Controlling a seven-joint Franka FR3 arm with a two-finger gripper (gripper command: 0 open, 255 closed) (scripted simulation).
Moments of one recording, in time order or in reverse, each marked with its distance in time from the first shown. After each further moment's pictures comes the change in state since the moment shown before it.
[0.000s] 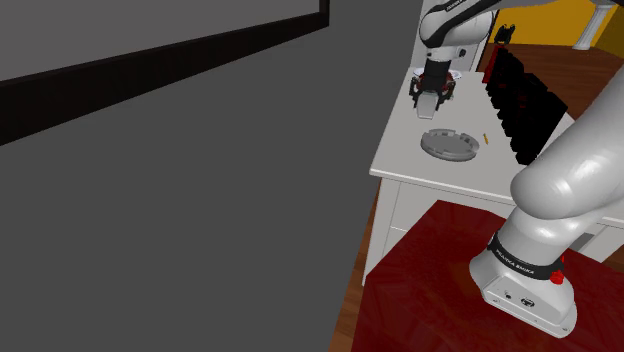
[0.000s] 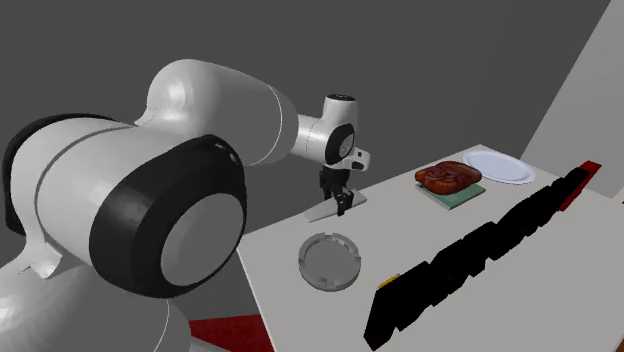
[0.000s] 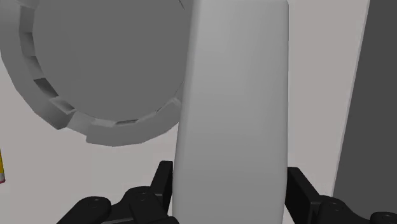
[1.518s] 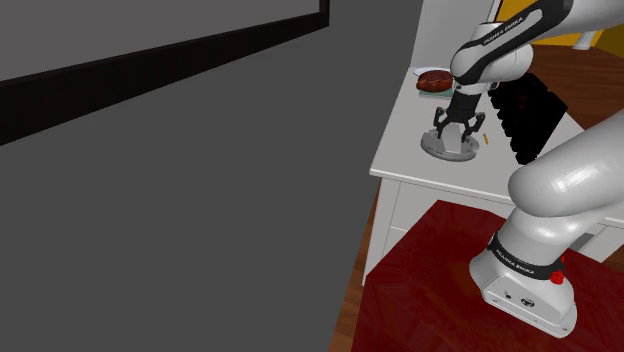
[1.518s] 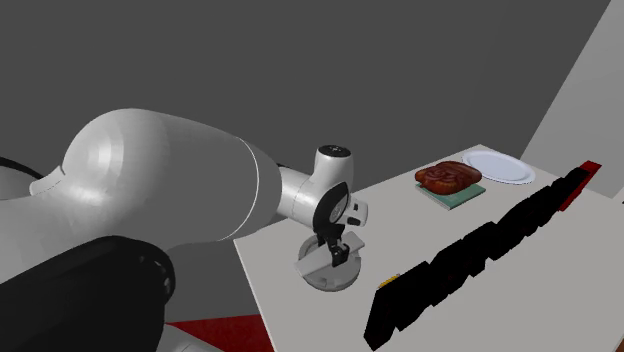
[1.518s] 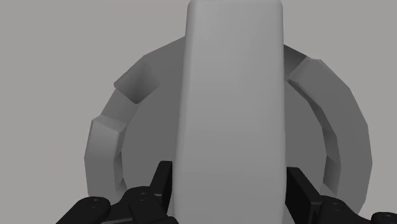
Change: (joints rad) arm -0.069 -0.279 -0.052 -0.468 -0.106 0.196 -0.033
